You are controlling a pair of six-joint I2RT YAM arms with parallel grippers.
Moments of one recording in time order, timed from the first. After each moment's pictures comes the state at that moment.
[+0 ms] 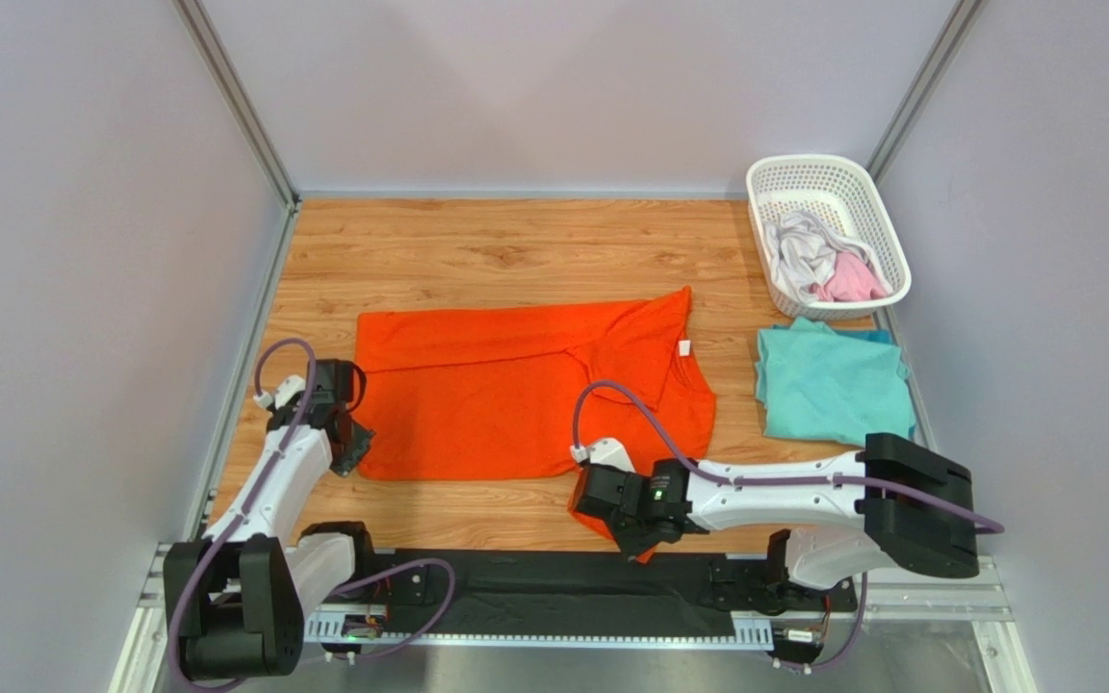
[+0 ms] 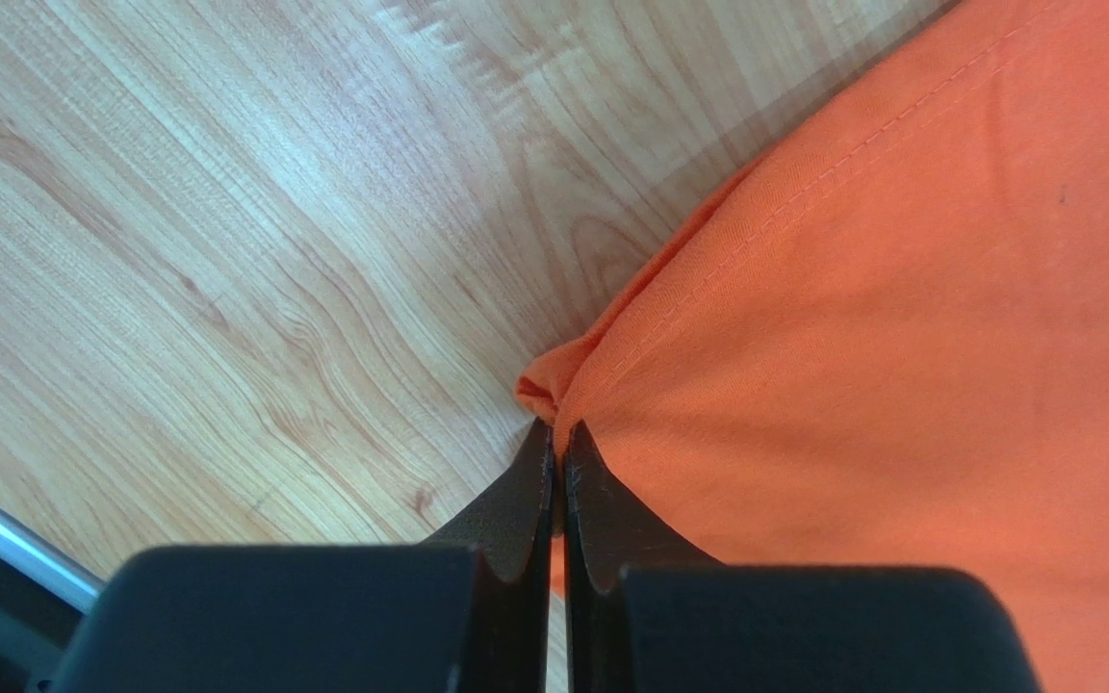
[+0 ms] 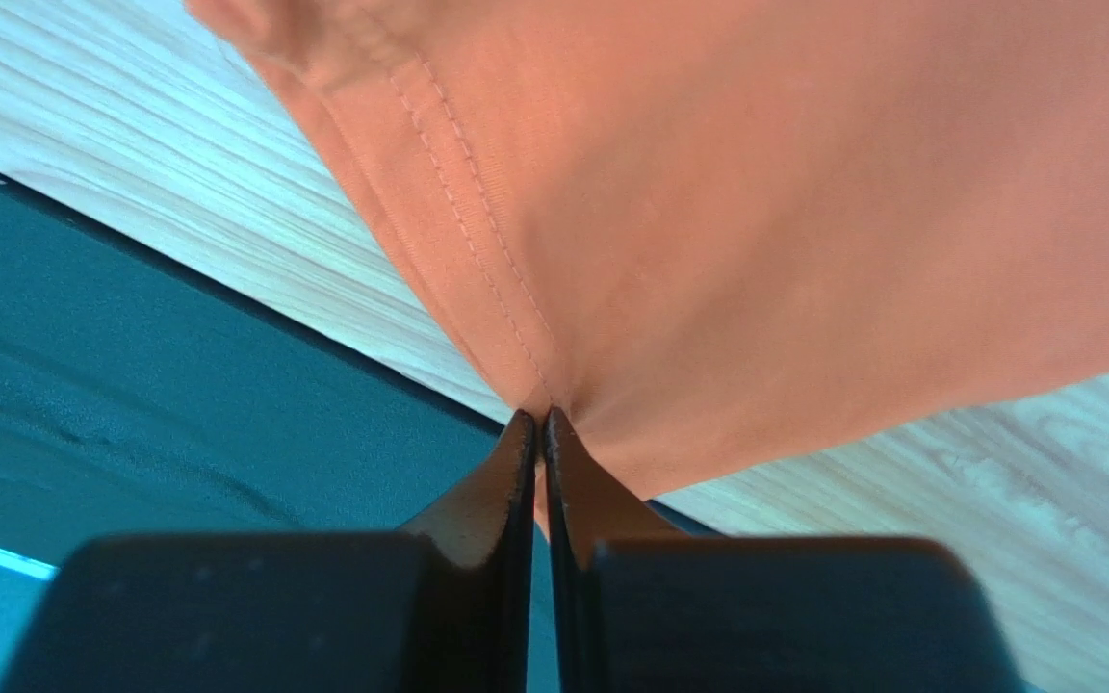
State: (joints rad) left arm 0.06 1.03 0.49 -0.67 -0.31 -0.86; right arm 1.33 1.38 0.70 -0.64 0.16 0.74
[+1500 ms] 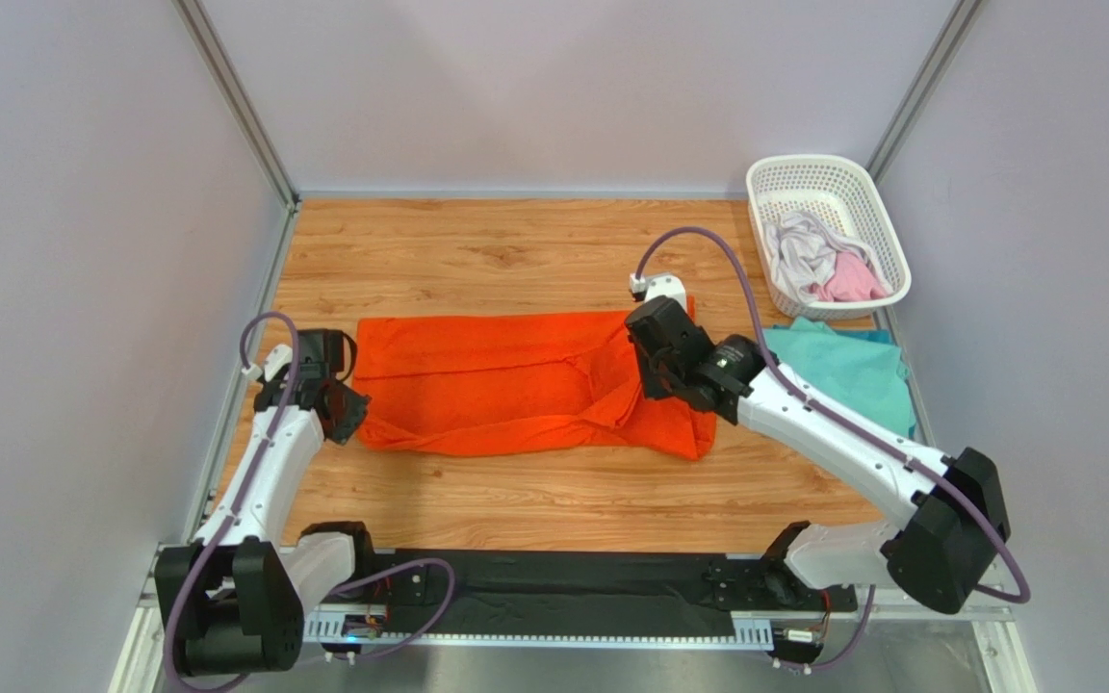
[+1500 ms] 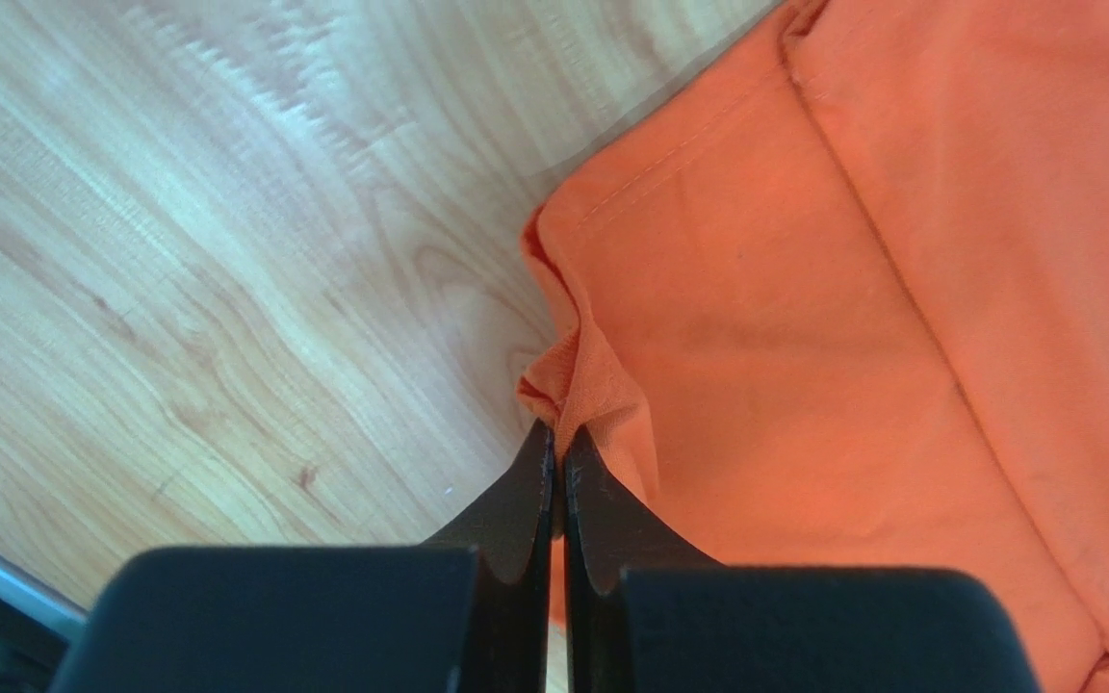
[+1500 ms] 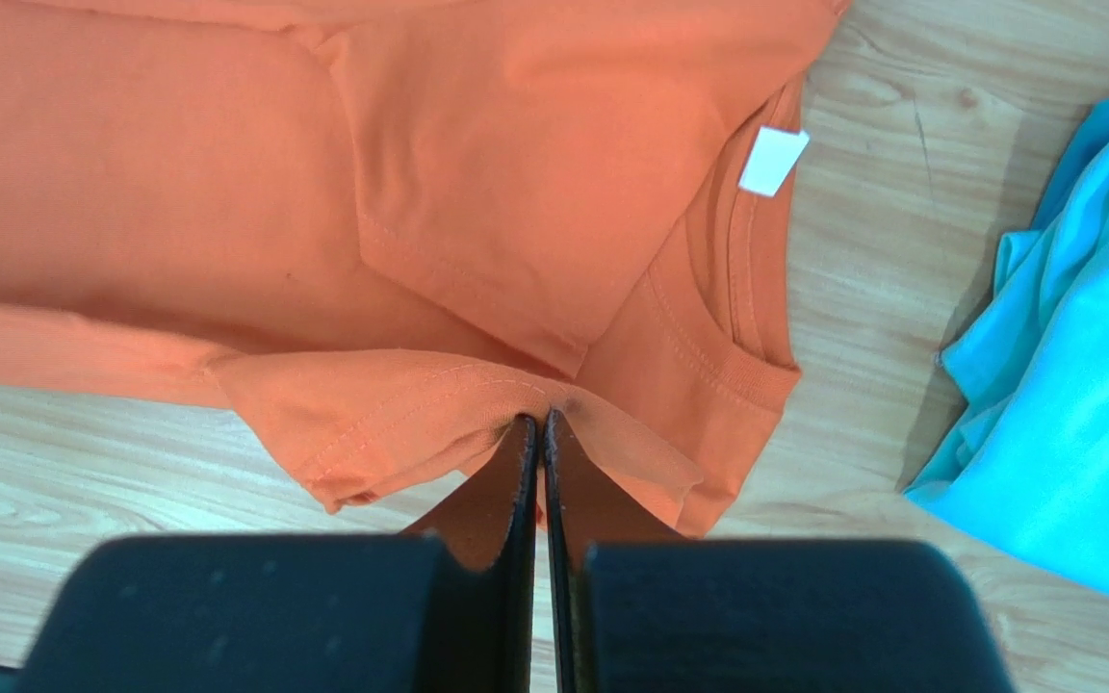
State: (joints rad) left arm 0.06 1.02 0.64 -0.73 -0.26 -0.92; right arm 0.78 1.28 1.05 -0.69 0.38 0.41
